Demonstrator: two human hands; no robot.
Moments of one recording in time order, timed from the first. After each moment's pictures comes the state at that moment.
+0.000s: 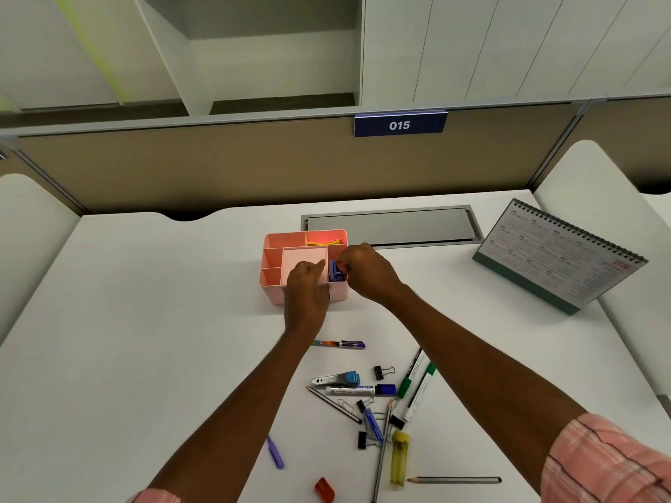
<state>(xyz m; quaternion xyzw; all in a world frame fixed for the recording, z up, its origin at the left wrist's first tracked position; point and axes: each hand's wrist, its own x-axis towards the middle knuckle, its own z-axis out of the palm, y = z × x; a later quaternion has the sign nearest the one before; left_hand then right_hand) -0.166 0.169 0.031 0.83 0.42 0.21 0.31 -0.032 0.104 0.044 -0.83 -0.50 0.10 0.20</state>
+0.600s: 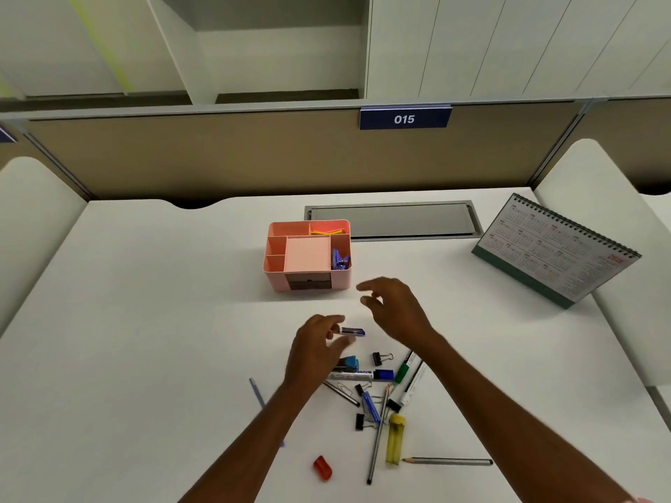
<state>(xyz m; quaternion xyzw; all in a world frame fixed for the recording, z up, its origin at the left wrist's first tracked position) -0.250 0.102 -0.002 0.83 0.35 0.11 0.42 -0.075 0.006 0.025 -0.84 -0.42 0.16 0.31</state>
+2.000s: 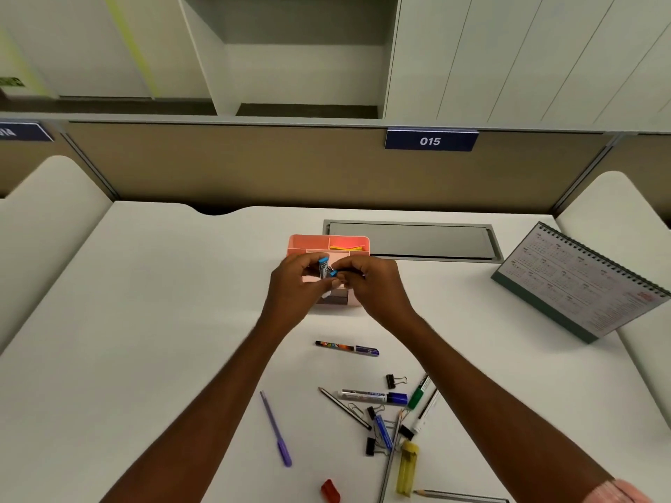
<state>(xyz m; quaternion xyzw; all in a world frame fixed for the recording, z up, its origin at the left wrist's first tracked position) -0.227 0.206 0.092 0.80 0.33 0.25 0.43 -0.091 0.088 0.096 -0.74 -0.49 0.10 0.46</state>
